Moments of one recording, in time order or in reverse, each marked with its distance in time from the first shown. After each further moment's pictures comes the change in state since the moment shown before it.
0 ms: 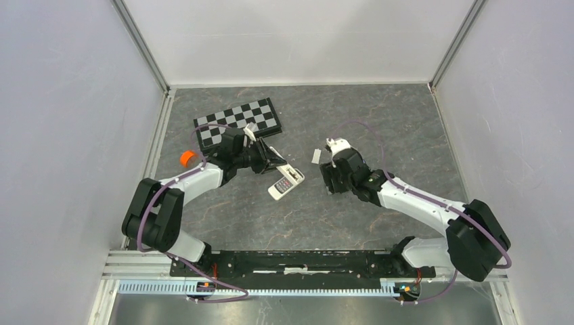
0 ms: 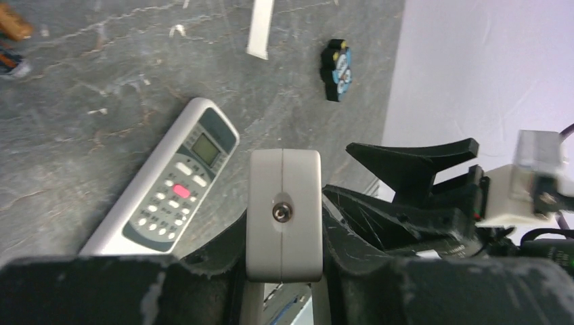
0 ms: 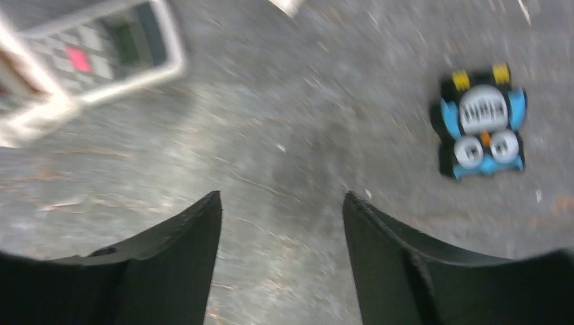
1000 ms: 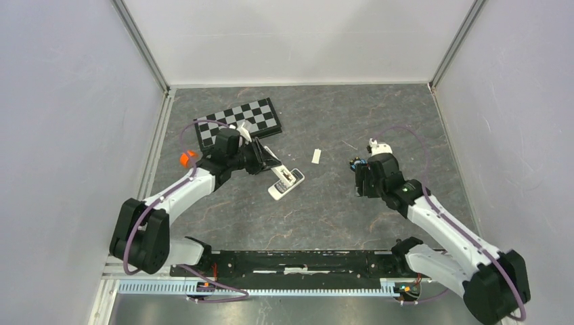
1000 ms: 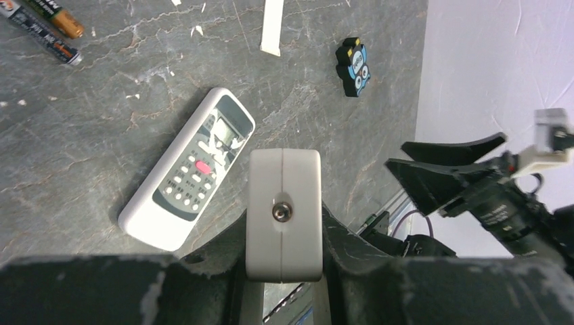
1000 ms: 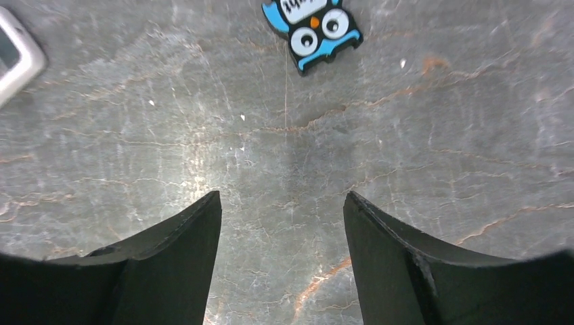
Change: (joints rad) left arm -0.011 -0.150 0.000 -0.163 -0.098 0.129; right arm -0.232 -0.283 -0.139 -0.264 0.067 0.130
